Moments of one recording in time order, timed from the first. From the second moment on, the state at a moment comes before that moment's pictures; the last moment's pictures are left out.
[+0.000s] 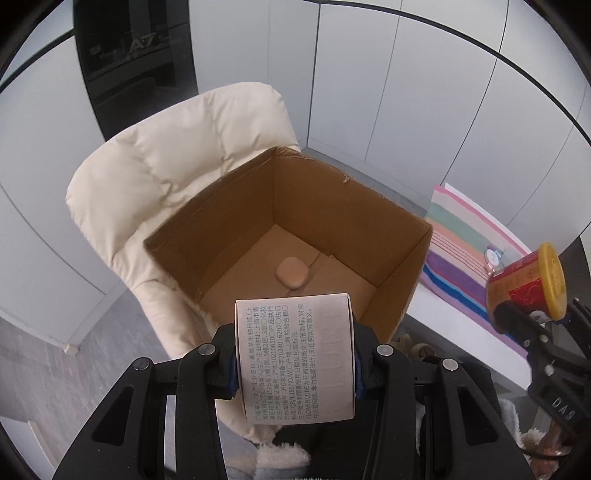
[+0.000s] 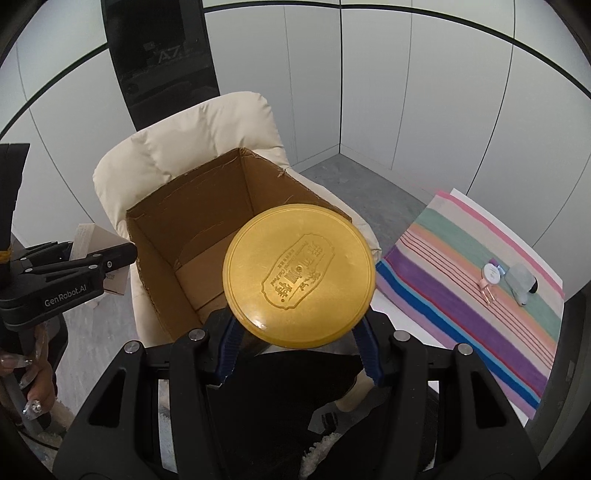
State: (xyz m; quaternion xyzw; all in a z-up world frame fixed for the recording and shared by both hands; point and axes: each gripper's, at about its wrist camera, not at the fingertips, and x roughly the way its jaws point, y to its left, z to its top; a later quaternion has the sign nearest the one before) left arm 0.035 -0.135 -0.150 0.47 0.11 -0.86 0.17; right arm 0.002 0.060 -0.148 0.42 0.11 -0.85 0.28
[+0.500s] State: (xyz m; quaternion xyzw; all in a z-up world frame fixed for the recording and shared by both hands) left arm -0.044 -0.176 -0.172 0.47 0.11 -0.85 0.23; right arm -0.064 -0.021 -0.161 0.41 0.15 -0.85 0.30
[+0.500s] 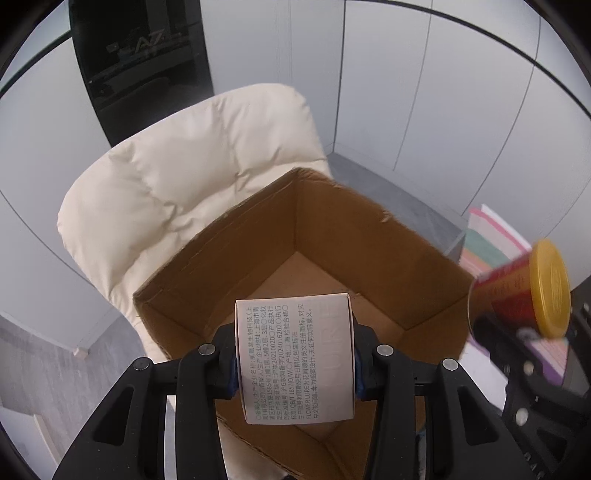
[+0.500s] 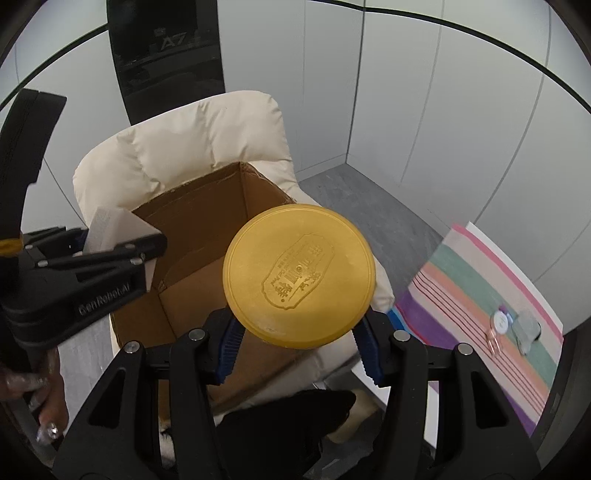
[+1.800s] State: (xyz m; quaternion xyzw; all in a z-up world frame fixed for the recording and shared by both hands) left arm 0.033 -0.162 -0.151 0.46 0.09 -0.85 0.24; right arm -0.048 0.002 -0.150 0.43 0.11 -0.85 0.27
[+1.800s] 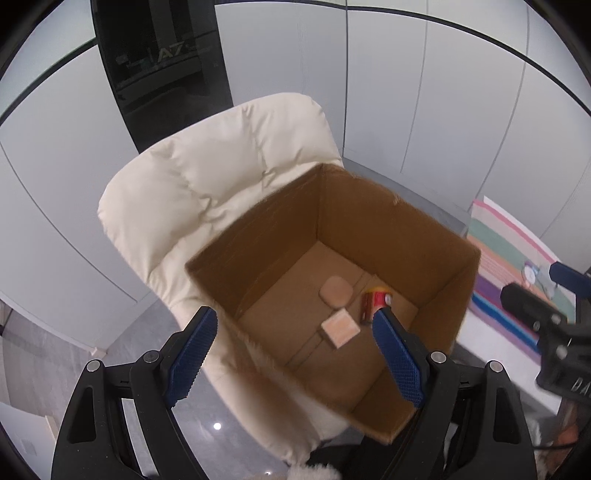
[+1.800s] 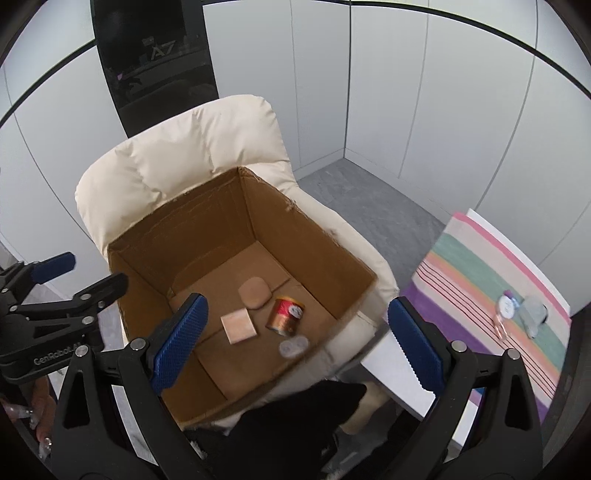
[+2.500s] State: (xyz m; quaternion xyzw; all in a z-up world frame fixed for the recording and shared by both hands) left arm 0.075 -0.100 -0.148 0.46 0.09 -0.87 0.15; right arm 0.054 0.059 -0.137 0.46 0.11 -0.84 0.26
